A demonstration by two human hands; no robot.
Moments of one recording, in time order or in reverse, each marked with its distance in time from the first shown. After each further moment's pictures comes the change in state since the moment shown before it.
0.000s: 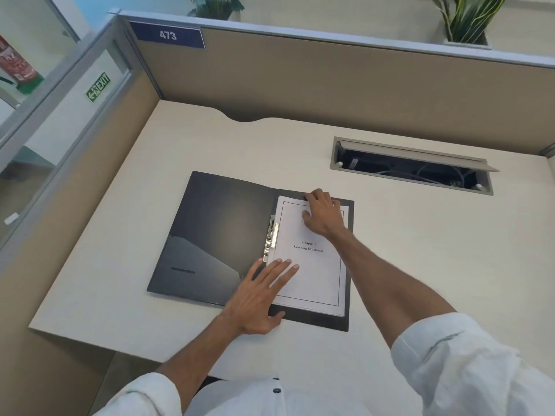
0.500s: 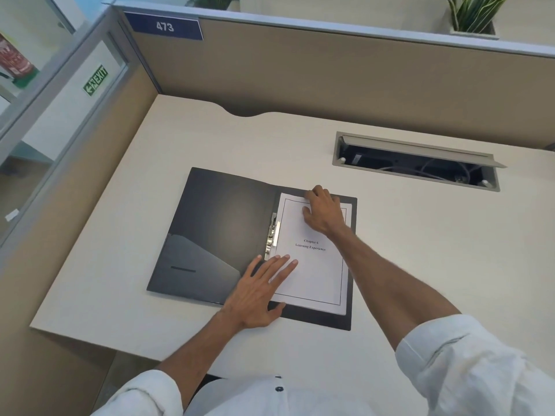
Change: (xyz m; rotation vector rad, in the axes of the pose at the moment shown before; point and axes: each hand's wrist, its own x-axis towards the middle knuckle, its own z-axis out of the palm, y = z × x) left_hand 0.007 -0.012 0.007 -0.022 -0.005 -0.033; right_hand 0.006 -0.002 0.005 0.027 0.038 -0.015
